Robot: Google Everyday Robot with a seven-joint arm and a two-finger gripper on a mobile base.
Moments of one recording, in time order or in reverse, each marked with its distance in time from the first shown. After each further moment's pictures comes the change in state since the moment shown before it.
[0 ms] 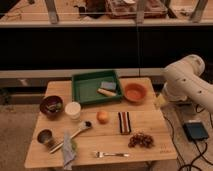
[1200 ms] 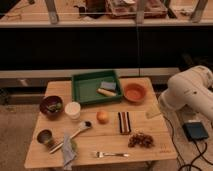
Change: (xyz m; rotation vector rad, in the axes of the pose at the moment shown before) arm -0.045 -0.071 -0.031 0.184 0.121 -0.114
